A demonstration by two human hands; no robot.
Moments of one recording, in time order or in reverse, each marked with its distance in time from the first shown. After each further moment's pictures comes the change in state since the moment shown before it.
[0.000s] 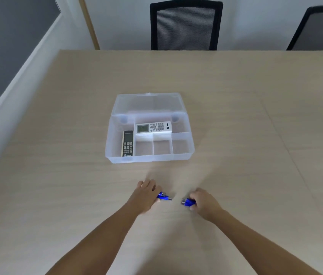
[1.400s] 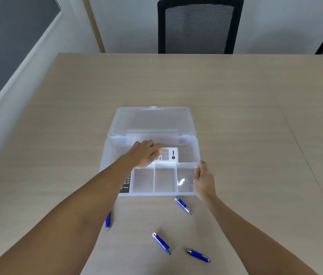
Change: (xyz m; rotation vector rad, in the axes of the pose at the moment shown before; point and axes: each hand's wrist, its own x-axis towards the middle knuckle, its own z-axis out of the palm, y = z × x) left_hand 0.183 -0.157 -0.093 -0.252 0.010 -0.109; right_hand 0.159 -0.014 -0.089 0.575 0.633 0.144
